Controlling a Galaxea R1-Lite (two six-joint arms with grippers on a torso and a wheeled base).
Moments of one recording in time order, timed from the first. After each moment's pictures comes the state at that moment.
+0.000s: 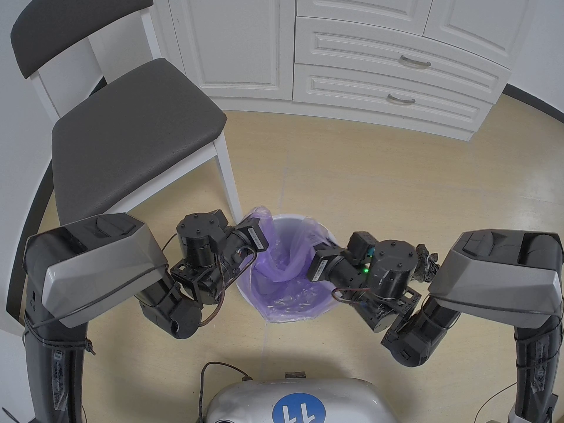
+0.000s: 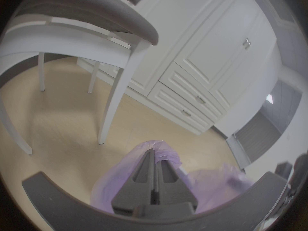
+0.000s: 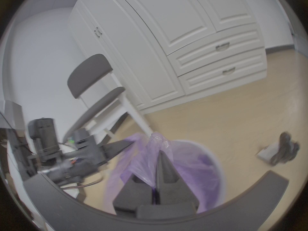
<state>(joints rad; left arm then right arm) -0.50 2.35 -0.99 -1.36 0.13 -0.48 0.68 2.32 -0.85 -1.55 -0.22 0.32</state>
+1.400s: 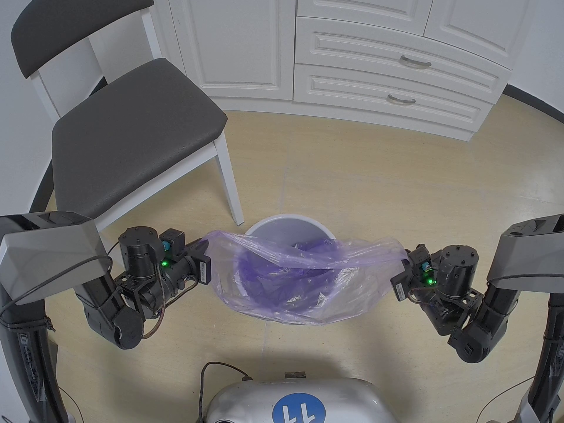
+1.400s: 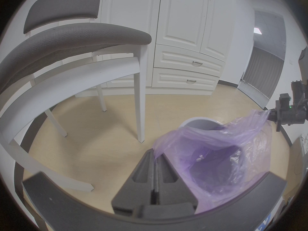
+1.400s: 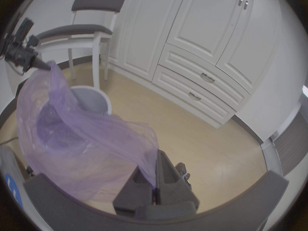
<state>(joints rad) -0.33 2.20 -0.64 -1.39 0.01 0.06 0.44 2.18 -0.47 -1.55 -0.39 -0.40</state>
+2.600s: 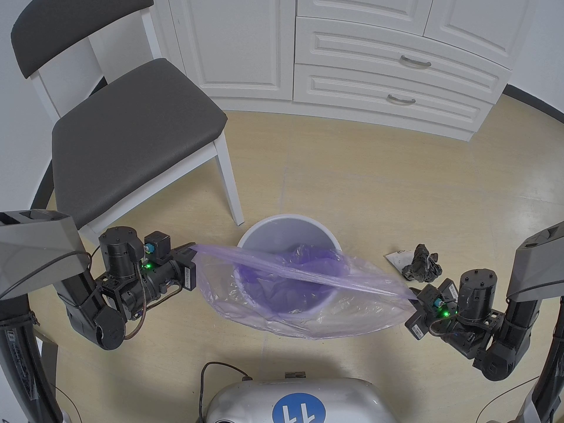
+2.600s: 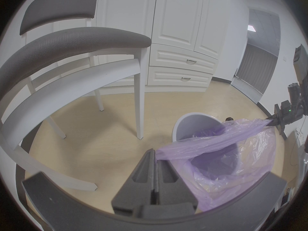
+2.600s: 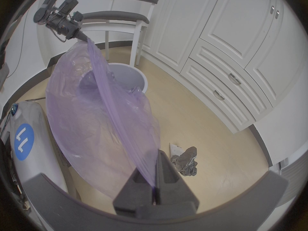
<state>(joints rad) -0.26 2.14 -0.55 -1.37 -0.12 0.11 0.41 2.11 -0.19 -1.55 -0.19 -0.56</state>
